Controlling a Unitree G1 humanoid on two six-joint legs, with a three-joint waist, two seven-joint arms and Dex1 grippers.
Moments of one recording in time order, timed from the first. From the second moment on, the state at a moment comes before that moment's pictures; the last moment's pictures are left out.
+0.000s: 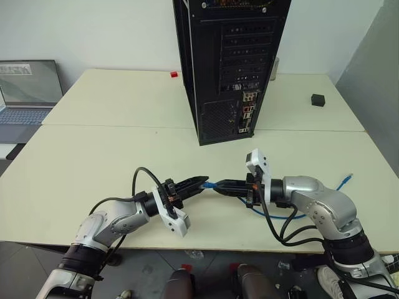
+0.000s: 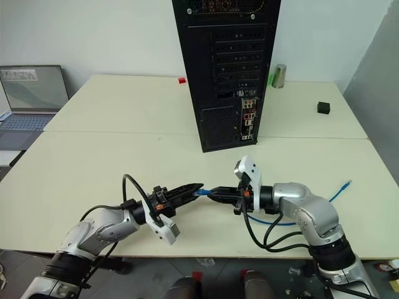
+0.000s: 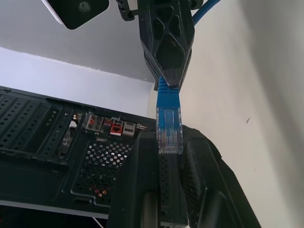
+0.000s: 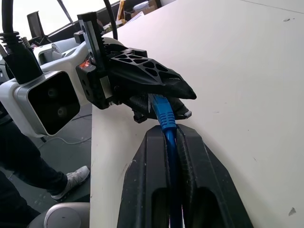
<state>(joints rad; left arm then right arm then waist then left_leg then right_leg) -0.26 0.64 -0.16 0.15 0.69 -0.99 -0.14 -0.41 -0.45 0.20 -0.32 0.57 0.81 0.86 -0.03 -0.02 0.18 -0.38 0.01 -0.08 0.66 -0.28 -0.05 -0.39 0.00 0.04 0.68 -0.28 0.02</state>
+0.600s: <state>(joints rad) -0.24 0.67 -0.21 0.15 0.49 -0.97 -0.26 -0.41 -0.48 0.18 -0.31 0.57 0.81 0.86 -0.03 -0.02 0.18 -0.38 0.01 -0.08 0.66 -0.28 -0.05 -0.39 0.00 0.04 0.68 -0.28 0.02</state>
